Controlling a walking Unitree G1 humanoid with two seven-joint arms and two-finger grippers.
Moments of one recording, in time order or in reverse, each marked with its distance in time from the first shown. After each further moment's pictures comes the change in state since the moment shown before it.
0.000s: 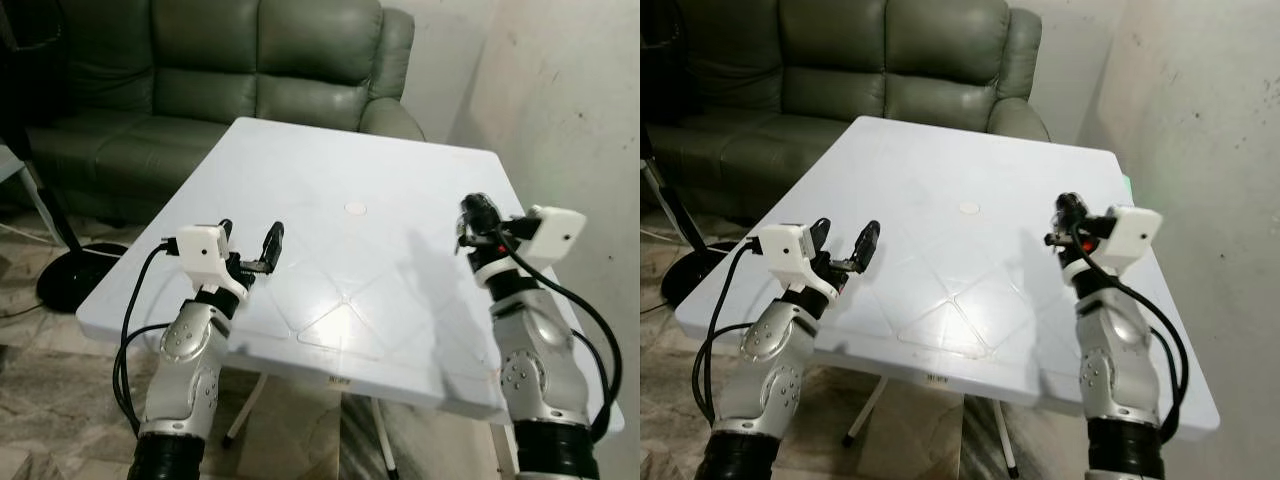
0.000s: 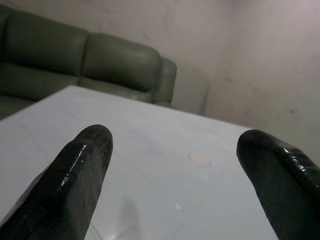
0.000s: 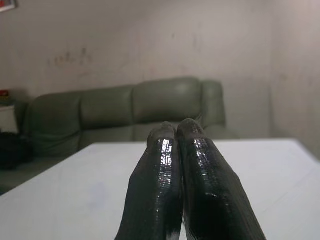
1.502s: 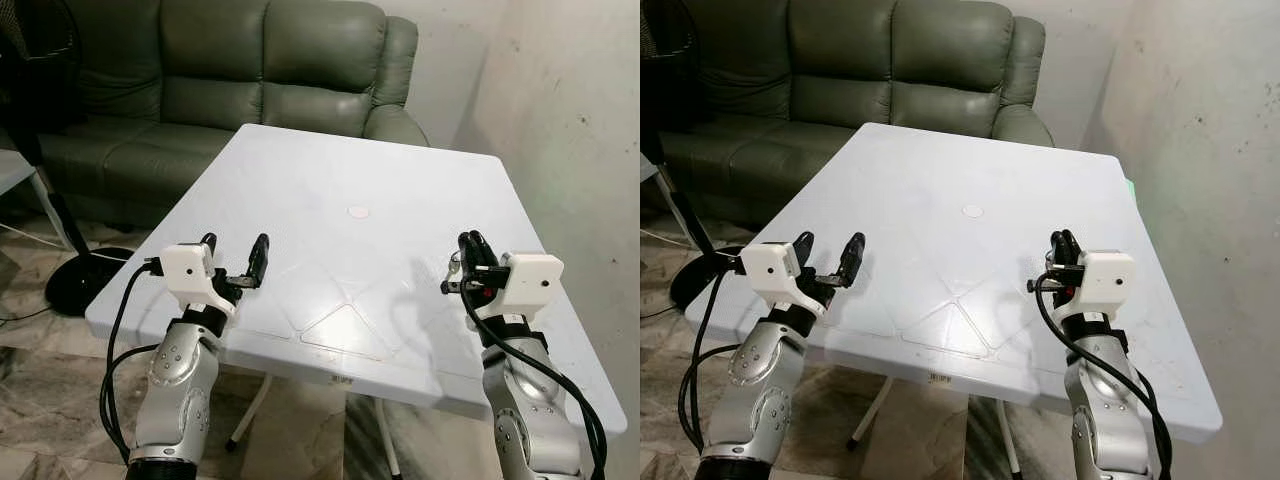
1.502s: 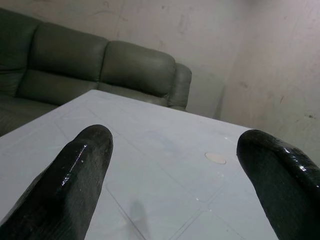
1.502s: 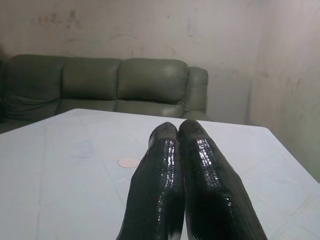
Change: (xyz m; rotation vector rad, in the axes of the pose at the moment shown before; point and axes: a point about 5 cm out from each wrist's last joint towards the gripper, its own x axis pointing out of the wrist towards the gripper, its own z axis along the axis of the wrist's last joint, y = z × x) left arm -0.019 0.006 -0.014 0.003 0.006 0.047; right arm -0.046 0.018 -0.030 -0.172 0.113 -0.046
